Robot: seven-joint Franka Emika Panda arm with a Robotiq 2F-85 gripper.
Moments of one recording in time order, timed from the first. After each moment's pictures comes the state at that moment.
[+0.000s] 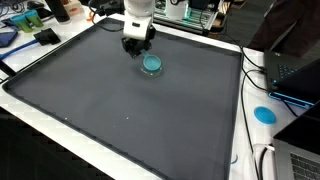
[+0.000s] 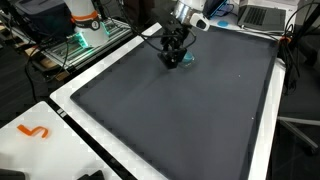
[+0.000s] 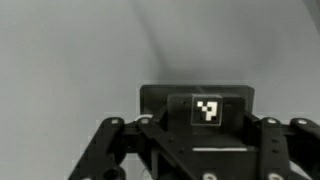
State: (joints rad) arm 0.05 0.36 0.09 -2.11 -0.36 2.16 -0.75
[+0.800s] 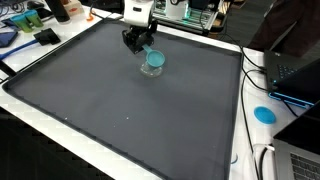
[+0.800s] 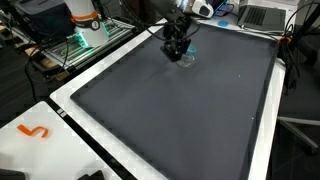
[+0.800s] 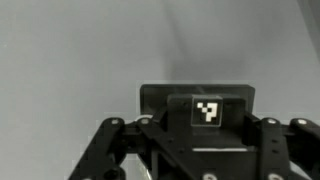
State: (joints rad) arm 0.04 0.28 0.11 -2.13 -0.30 2.18 -0.82
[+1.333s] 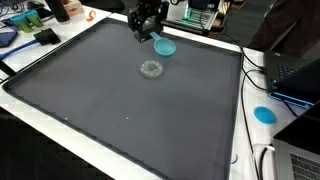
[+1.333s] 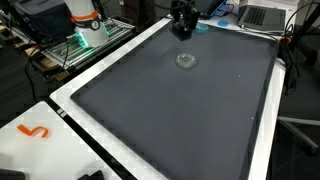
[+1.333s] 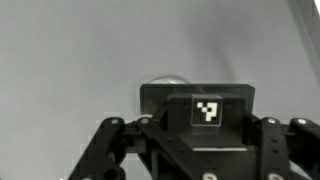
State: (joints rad) arm 0.06 0.13 0.14 -2.14 -0.19 2.16 -0.78
